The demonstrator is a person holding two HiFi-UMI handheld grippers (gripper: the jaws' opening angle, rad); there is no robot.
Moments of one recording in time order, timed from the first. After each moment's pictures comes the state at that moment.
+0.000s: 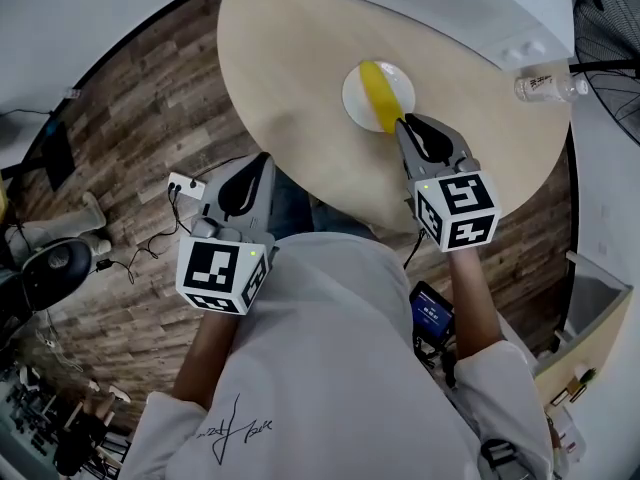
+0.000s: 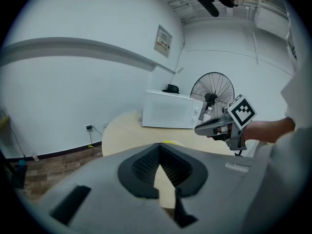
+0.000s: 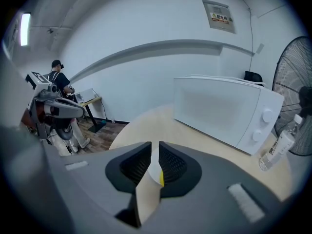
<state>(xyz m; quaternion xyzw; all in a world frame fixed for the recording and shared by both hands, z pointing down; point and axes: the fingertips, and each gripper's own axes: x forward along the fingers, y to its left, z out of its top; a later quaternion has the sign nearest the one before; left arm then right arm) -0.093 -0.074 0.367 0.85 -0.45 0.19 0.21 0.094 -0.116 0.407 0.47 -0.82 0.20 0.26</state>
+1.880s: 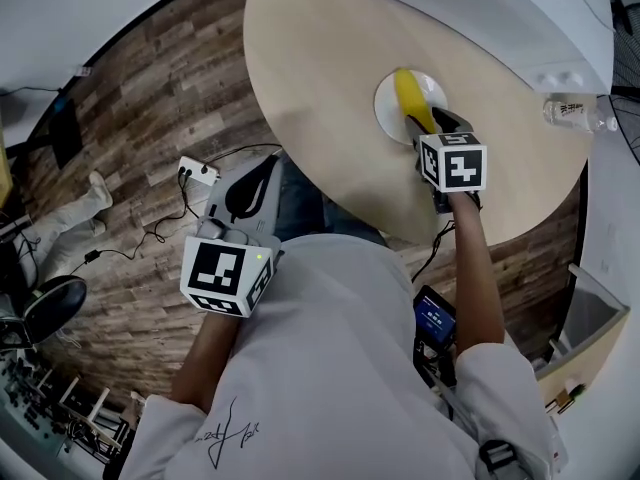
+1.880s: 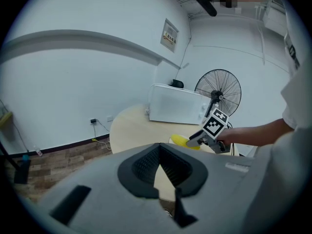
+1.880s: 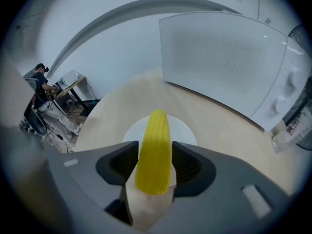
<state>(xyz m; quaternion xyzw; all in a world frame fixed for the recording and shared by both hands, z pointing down) -0.130 -0.094 0.389 0.83 -0.46 0.21 0.24 0.103 -0.163 0.543 0.47 -0.73 0.31 0.38</state>
